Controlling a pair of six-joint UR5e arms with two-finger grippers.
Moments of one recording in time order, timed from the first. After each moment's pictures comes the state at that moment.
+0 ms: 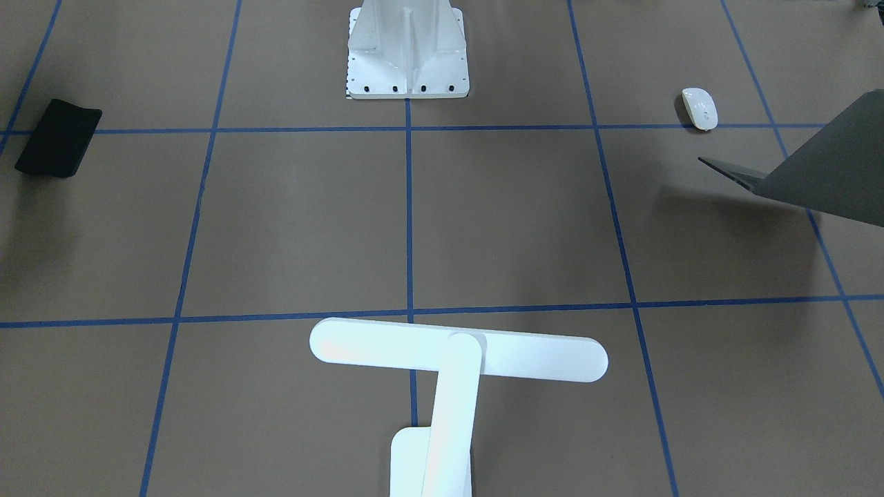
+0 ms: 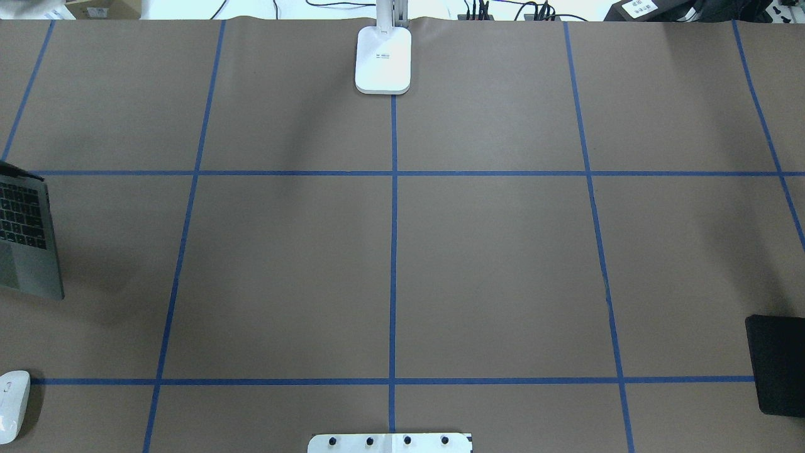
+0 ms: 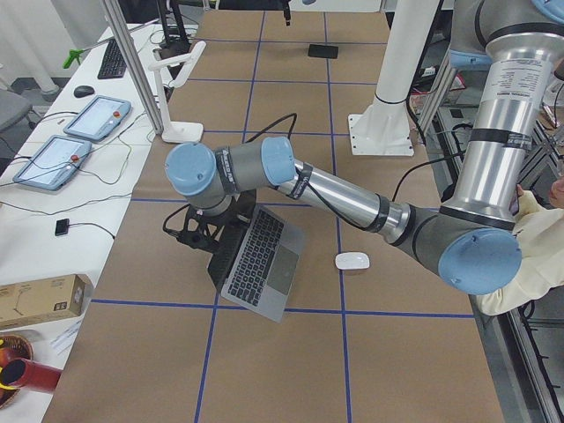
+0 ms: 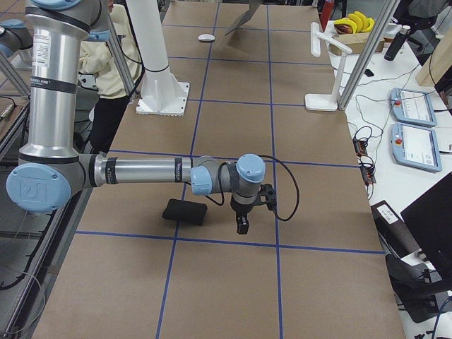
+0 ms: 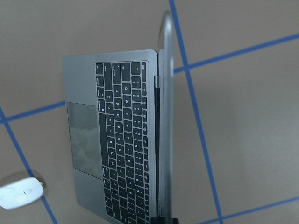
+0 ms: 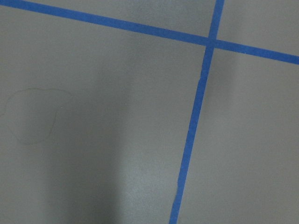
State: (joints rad) left arm -1.66 -1.81 -1.76 -0.96 -2.65 -1.10; right arm 1.35 -1.72 1.71 -1.49 2.28 0.05
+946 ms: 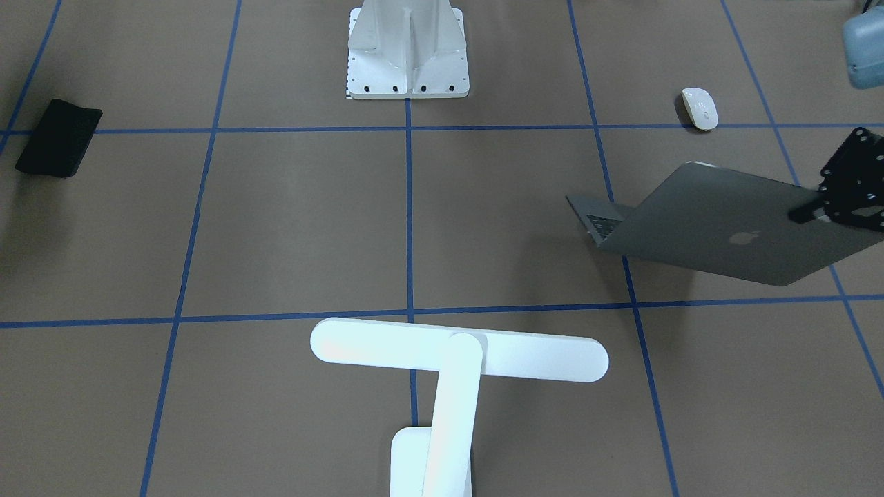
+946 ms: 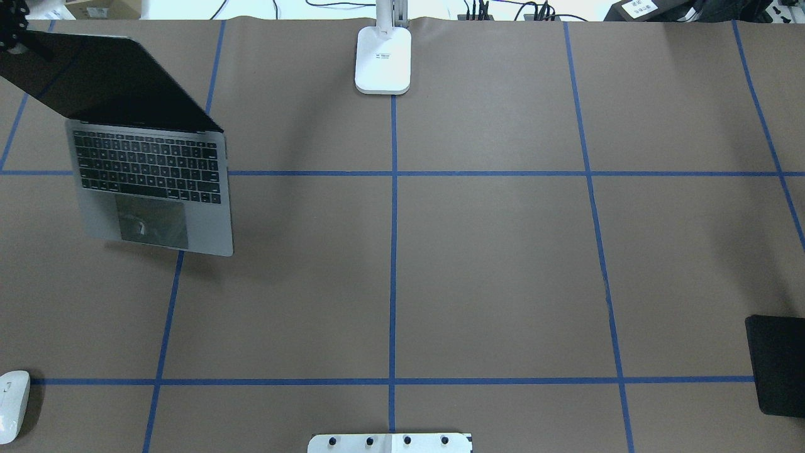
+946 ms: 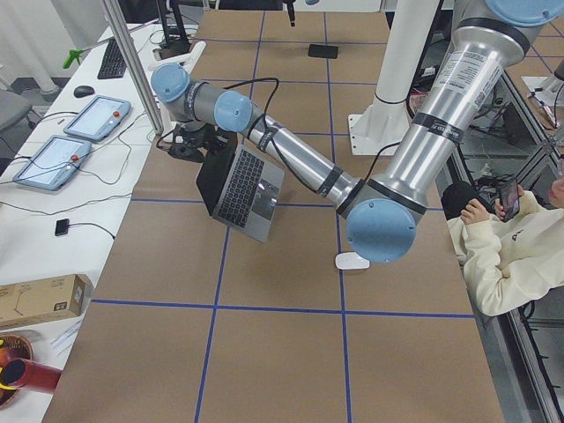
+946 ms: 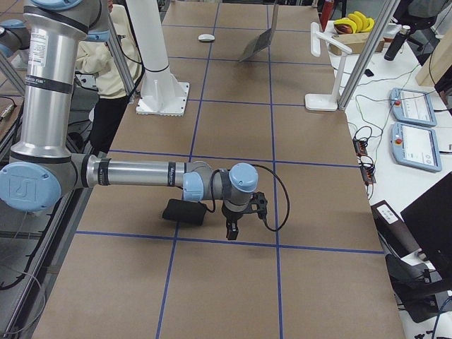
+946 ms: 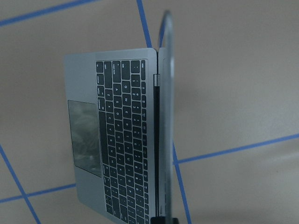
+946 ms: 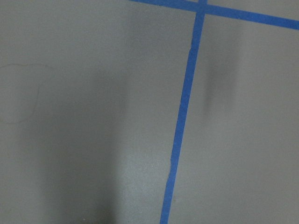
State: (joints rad) left arm -1.35 -2.06 -1.70 -1.33 -2.69 -1.81; right arm 1.35 -1.75 1.71 -1.49 2.32 0.06
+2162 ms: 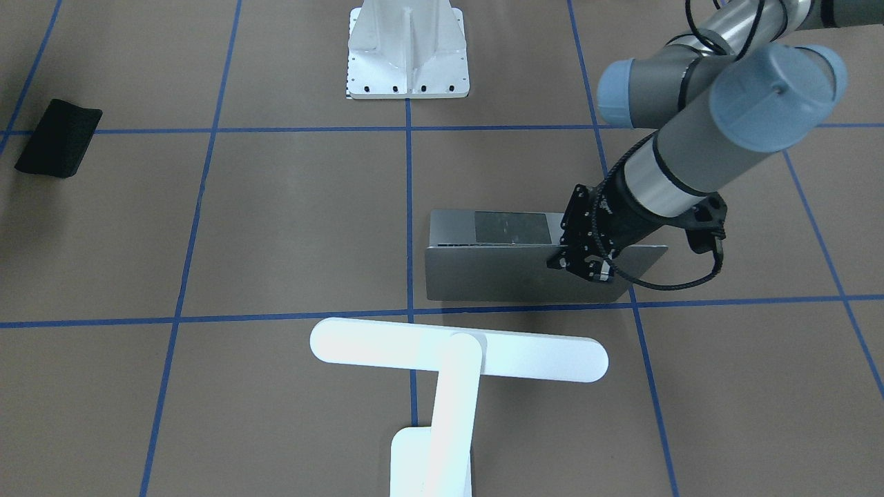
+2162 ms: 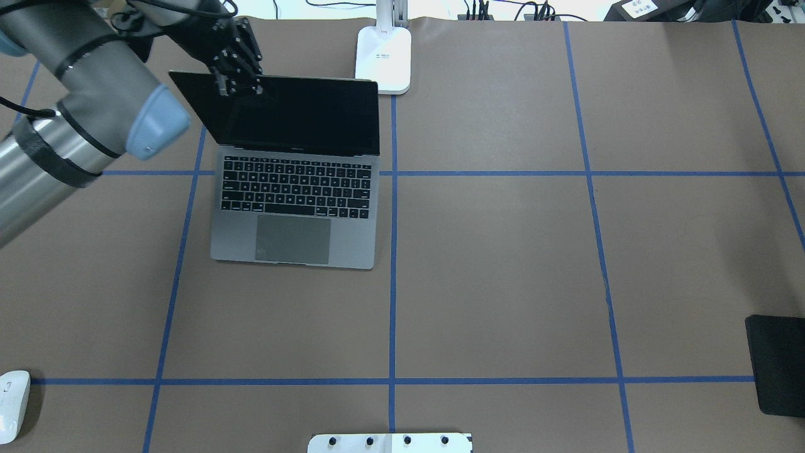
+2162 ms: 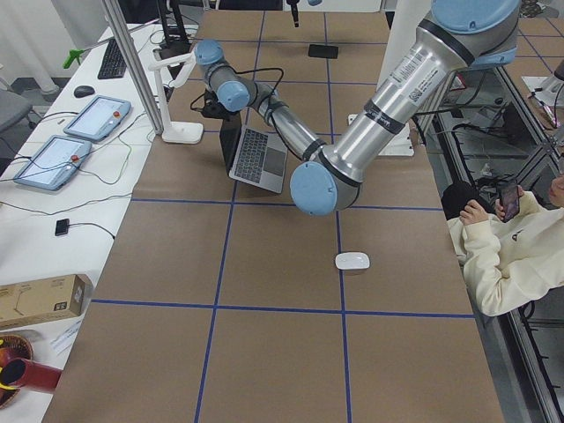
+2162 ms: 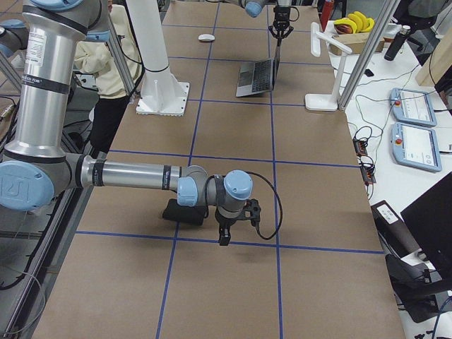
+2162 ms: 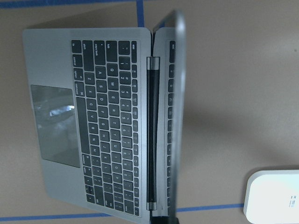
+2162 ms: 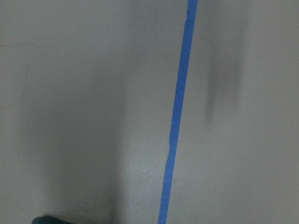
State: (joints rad) left arm -0.97 -2.31 -1.53 -1.77 -2.34 -2.54; right arm 1.35 -1.79 1.70 -1.50 2.32 0.06
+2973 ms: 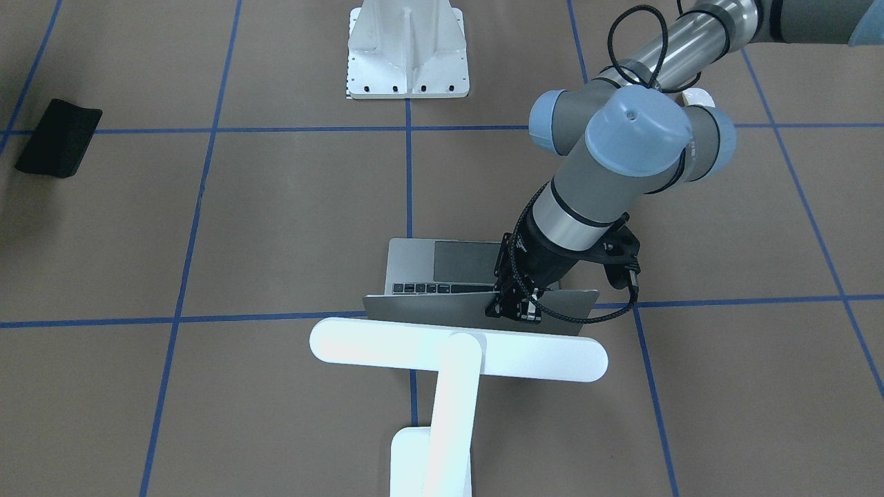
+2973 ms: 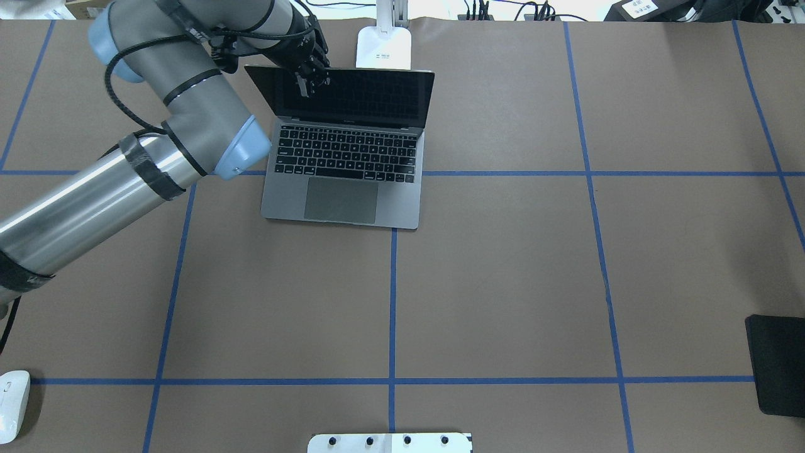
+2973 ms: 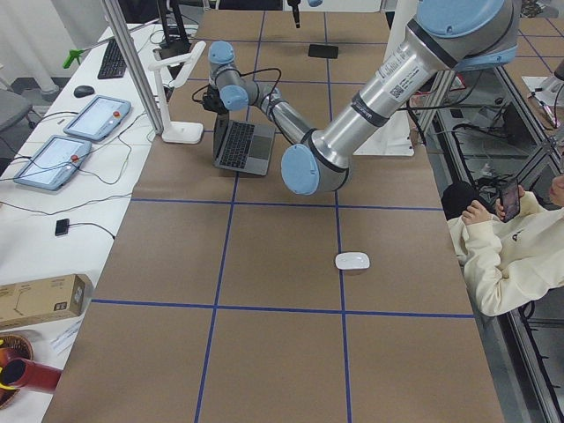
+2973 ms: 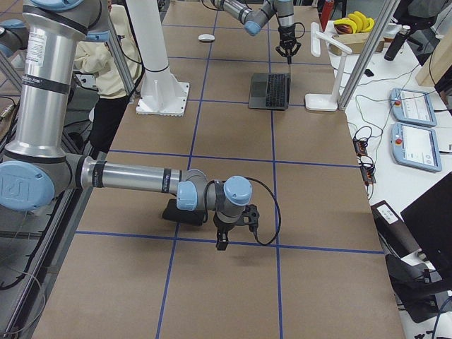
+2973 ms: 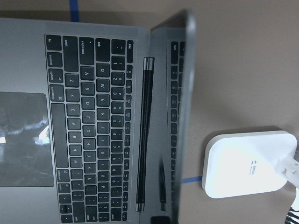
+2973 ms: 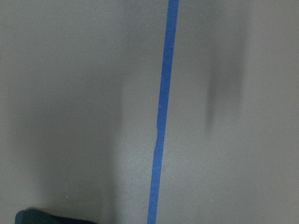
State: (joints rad) left arm -0.87 -2.44 -1.31 -2.04 -2.06 -2.65; right arm 1.35 -1.78 1.67 -1.50 2.32 0.06
